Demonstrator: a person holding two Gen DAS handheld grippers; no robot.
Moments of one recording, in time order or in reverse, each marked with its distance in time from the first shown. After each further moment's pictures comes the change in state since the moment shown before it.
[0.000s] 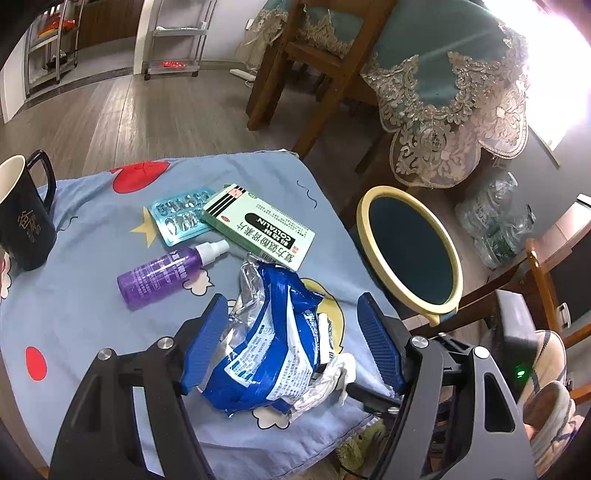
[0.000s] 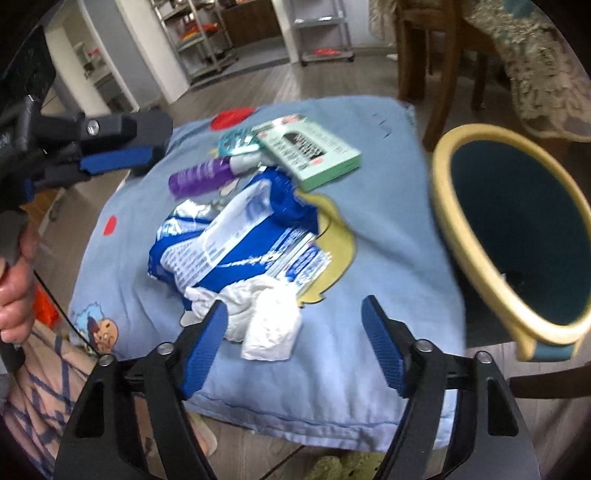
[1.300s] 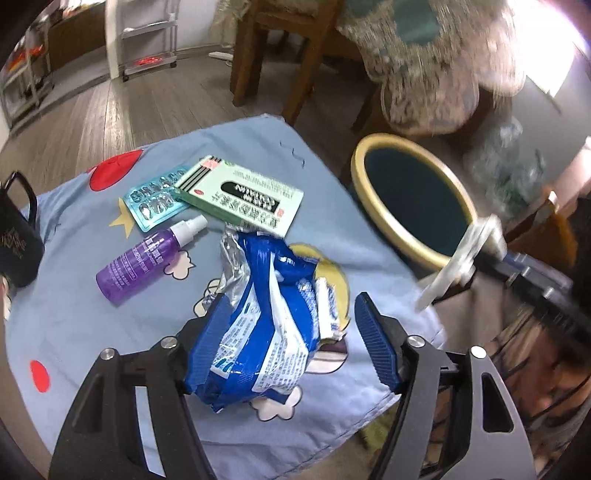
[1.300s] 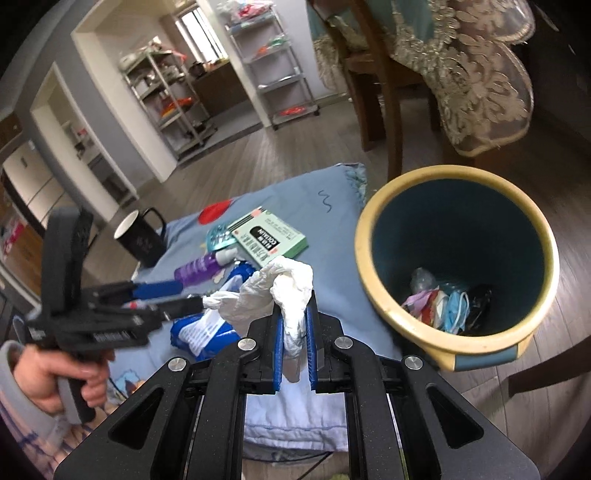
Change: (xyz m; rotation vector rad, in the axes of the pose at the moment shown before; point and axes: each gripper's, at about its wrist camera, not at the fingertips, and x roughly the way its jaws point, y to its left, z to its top) left arm 0.038 -0.034 -0.015 0.166 0.130 0.081; right arm -0.088 -0.062 0.012 0.199 -0.248 0.038
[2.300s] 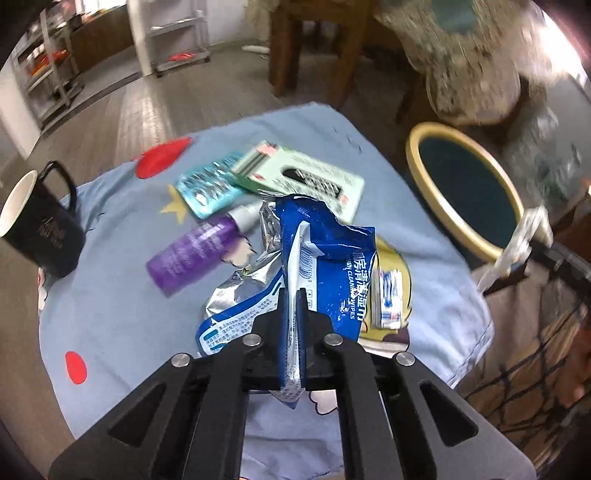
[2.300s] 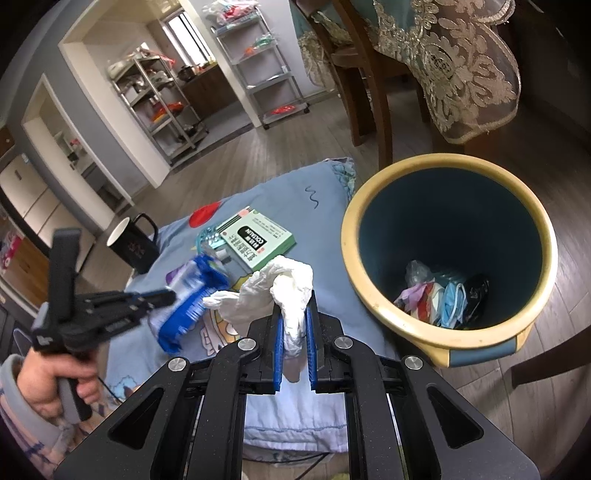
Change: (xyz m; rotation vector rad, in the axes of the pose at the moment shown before) left arm -0.011 0.033 -0.005 -0.054 0.000 0.148; right arm 0.003 -0.012 -0.003 0.044 0.005 -0.009
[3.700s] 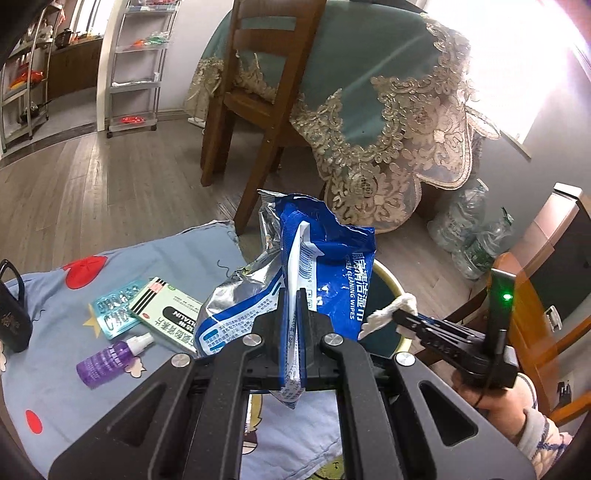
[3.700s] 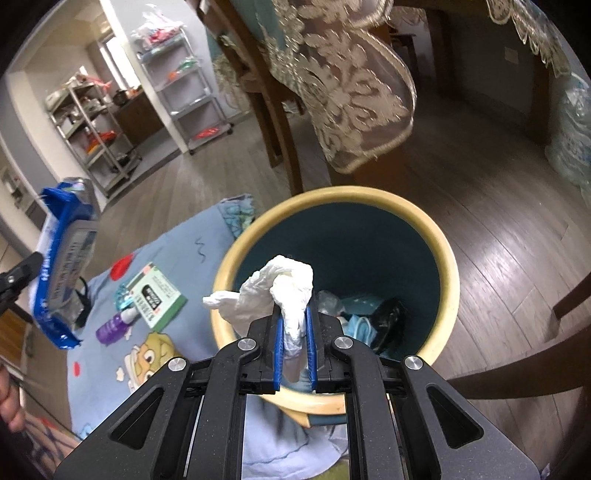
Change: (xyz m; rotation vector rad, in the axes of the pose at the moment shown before) left arm -0.073 -0.089 0.083 -0.005 -0.271 -0.278; right arm -0.016 -0.092 0.048 0.130 -0.042 -0.243
